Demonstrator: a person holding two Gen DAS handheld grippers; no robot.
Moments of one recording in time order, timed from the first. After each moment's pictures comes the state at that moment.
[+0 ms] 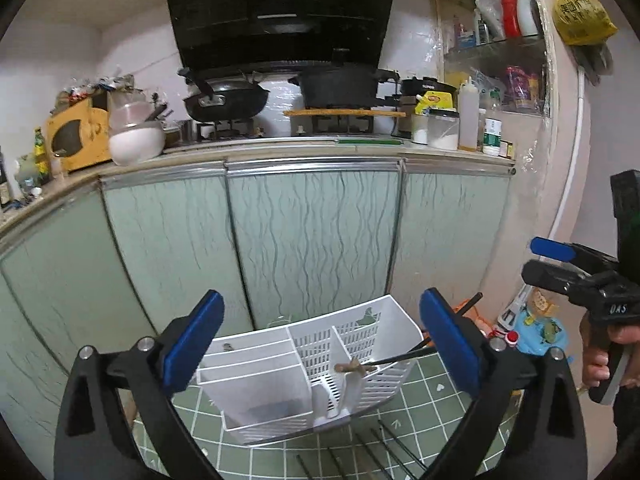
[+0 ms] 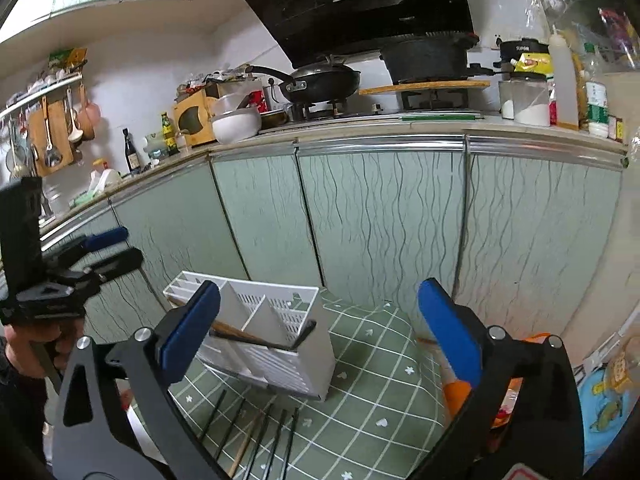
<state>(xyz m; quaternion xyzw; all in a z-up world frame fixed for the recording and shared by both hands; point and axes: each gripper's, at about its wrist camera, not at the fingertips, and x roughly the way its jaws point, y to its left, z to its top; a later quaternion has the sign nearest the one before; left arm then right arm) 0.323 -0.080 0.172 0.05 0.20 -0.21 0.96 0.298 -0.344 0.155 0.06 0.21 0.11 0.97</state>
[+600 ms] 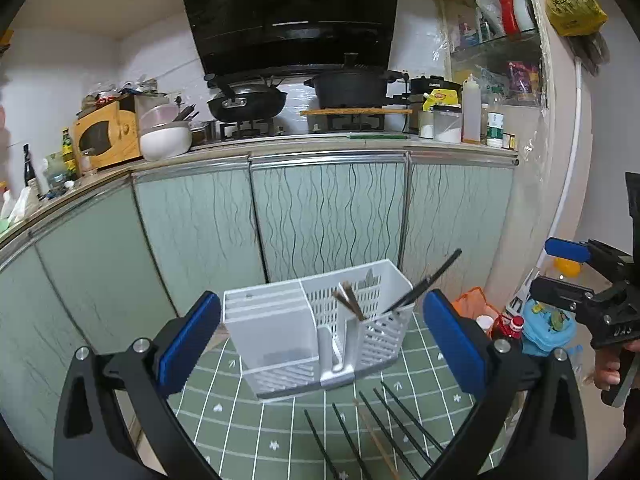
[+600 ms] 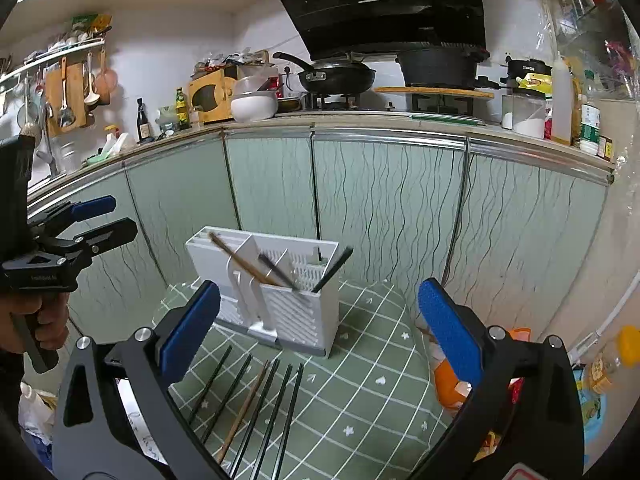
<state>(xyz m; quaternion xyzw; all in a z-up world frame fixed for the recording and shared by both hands) 0.251 -0.065 0.164 0.06 0.20 -0.17 0.96 0.221 -0.314 0.142 0.01 0.22 0.11 0.97</state>
